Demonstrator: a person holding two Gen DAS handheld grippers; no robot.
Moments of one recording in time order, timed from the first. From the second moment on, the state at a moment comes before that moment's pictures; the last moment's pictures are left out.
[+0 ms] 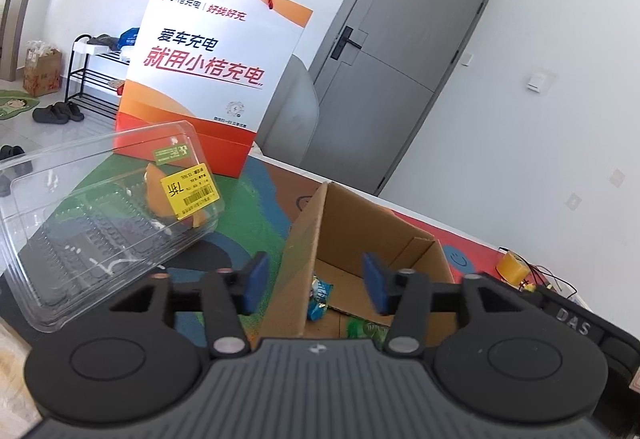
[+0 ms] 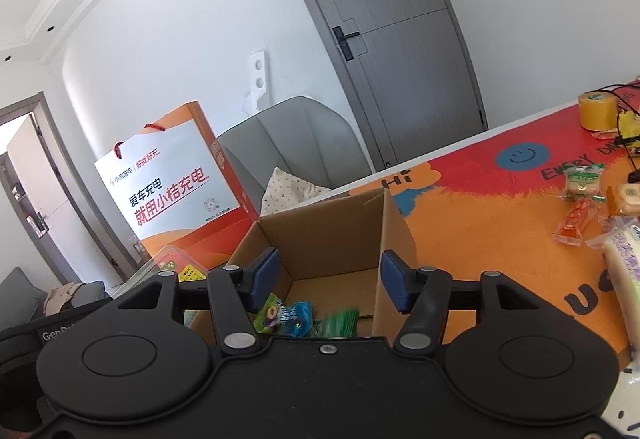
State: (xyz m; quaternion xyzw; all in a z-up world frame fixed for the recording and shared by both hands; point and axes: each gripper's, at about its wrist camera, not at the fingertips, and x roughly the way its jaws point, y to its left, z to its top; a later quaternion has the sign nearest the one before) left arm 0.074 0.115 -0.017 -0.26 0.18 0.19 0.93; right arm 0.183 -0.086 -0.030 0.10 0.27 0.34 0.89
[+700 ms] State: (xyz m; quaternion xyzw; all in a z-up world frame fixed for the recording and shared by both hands) left arm 0.111 0.046 -0.010 -0.24 0.19 0.15 0.94; right arm 0.193 -0.195 -0.033 0.12 0.27 0.25 0.92
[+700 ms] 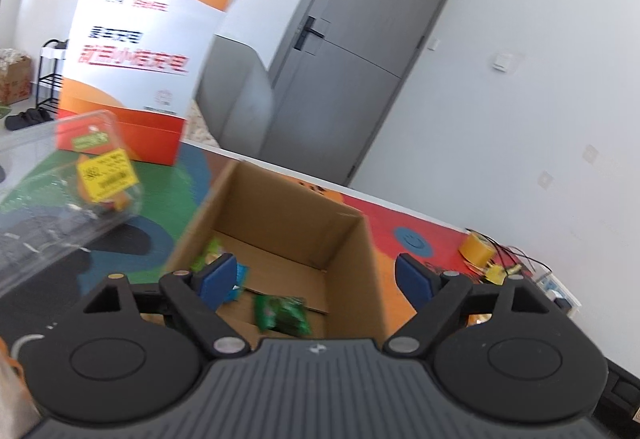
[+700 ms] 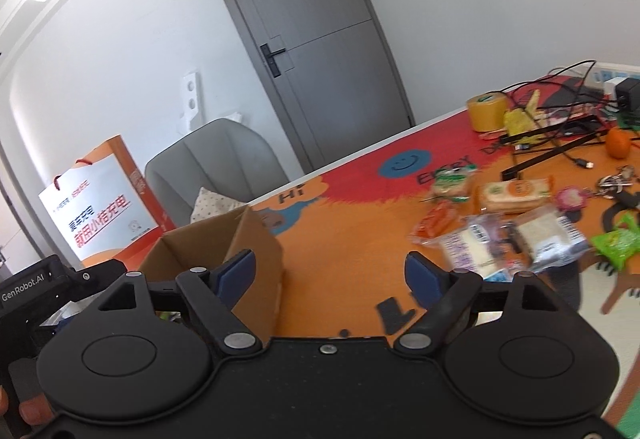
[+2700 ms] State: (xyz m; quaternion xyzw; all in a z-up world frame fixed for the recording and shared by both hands) left arm 0.272 -0.155 -0.106 -0.13 0.35 0.02 0.93; right arm 0.280 -0.357 -0.118 0.17 0.30 0.07 0.94
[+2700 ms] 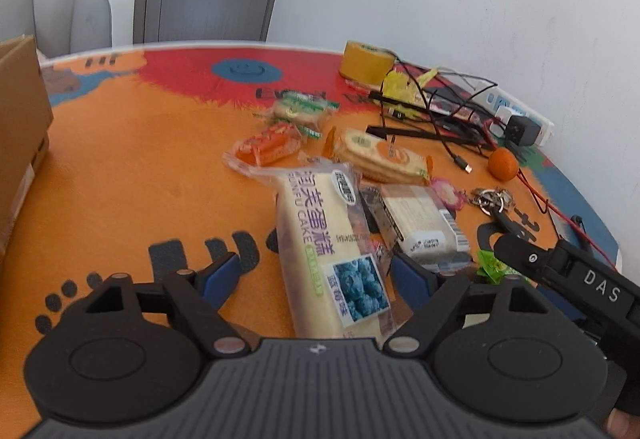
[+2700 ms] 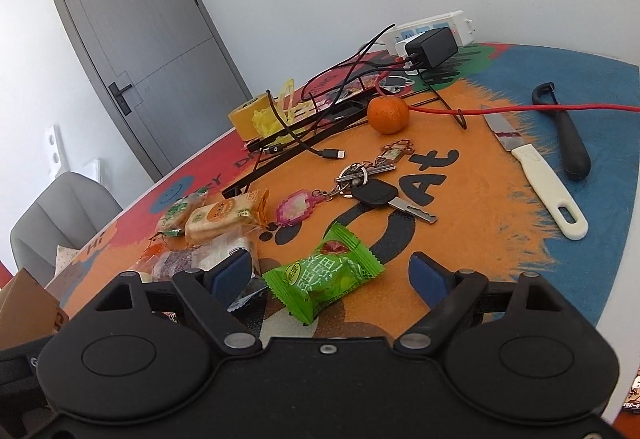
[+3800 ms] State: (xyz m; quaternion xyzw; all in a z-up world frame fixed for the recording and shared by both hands) left arm 0.238 -0.095 -0.077 -0.19 0.31 0.04 0.93; right arm 0.268 -0.326 -0.107 0.12 0.28 0.07 0.95
